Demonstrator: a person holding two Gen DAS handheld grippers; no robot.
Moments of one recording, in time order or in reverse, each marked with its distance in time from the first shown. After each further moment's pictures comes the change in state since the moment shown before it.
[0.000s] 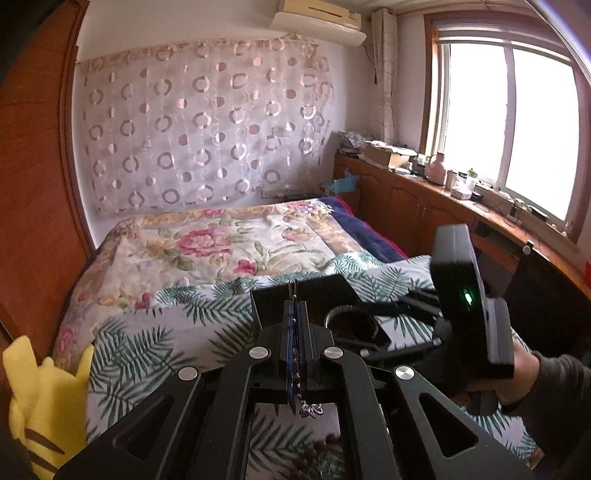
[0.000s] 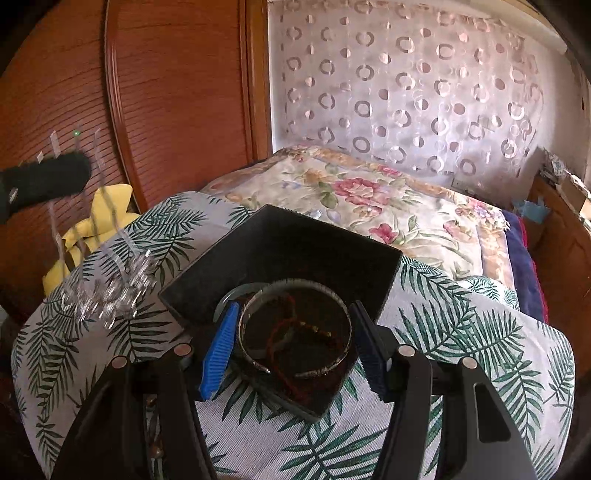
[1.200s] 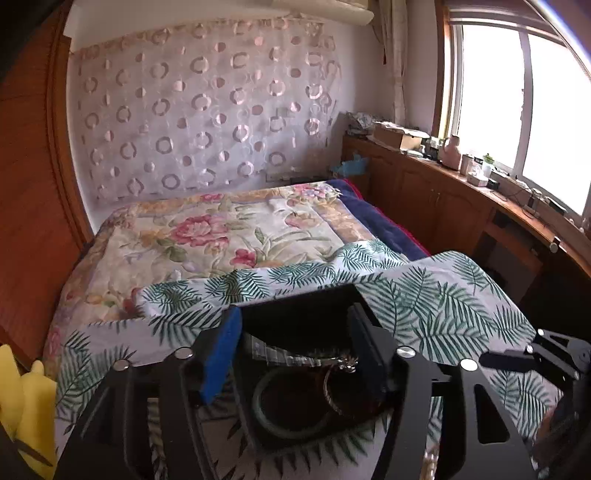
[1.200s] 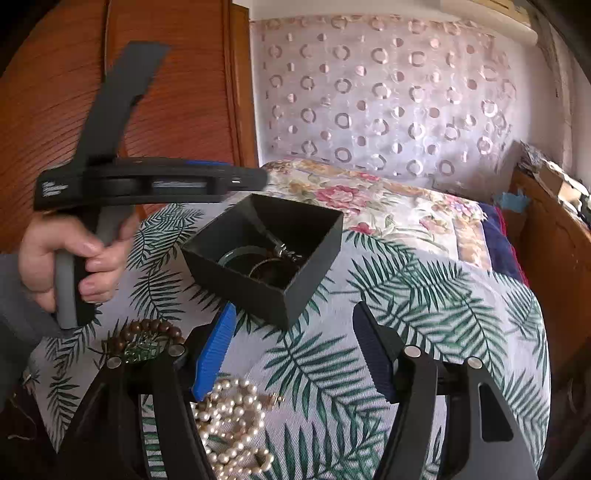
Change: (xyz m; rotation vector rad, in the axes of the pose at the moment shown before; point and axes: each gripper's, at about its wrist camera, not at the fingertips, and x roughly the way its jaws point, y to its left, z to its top) left arm 0.082 -0.015 0.008 0.004 0.074 0.033; right arm -0.088 -0.013 -0.063 0.084 -0.055 -0.041
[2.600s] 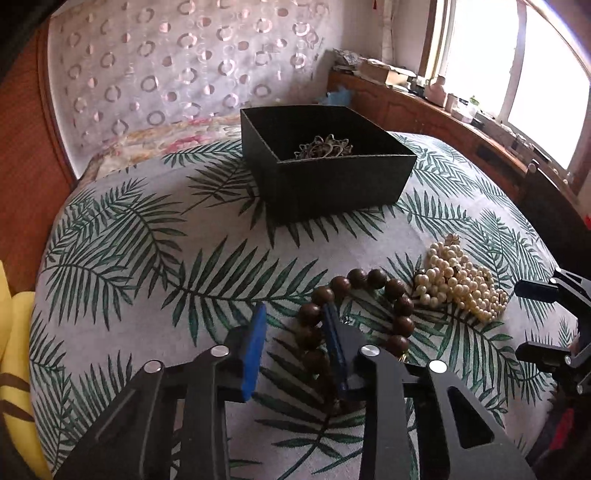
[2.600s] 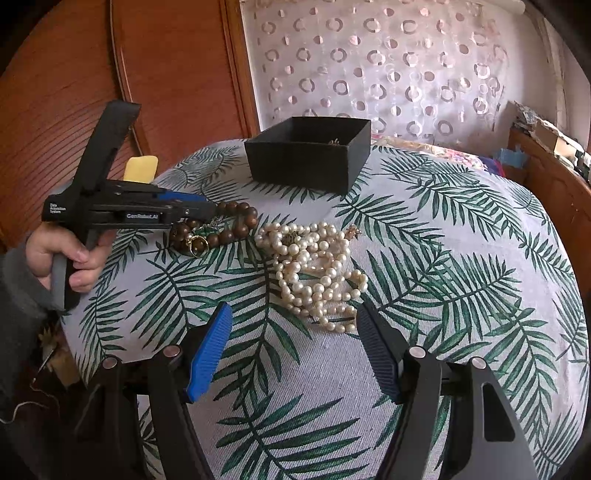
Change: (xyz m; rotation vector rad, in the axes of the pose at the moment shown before) left arm -0.037 0.022 -0.136 0.011 0.253 -0.082; right arm -0.038 0.058 -0.099 0.060 0.094 0.026
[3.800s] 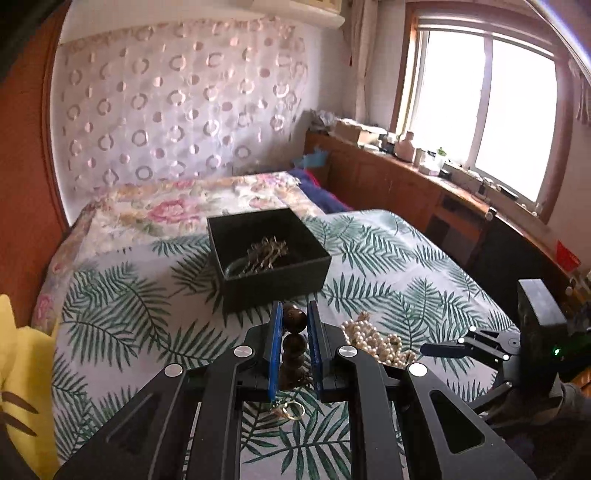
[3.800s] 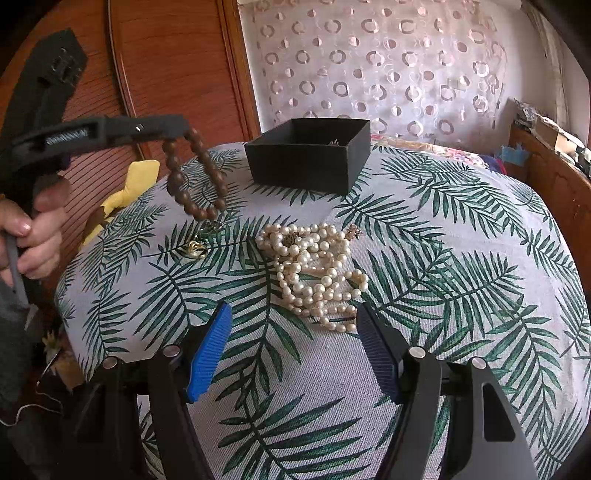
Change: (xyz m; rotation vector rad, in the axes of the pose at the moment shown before) left arm -0.093 -0.042 0.026 0.010 -0.256 -0.065; right arm 0.000 0.001 0.001 0.002 -0.003 0.004
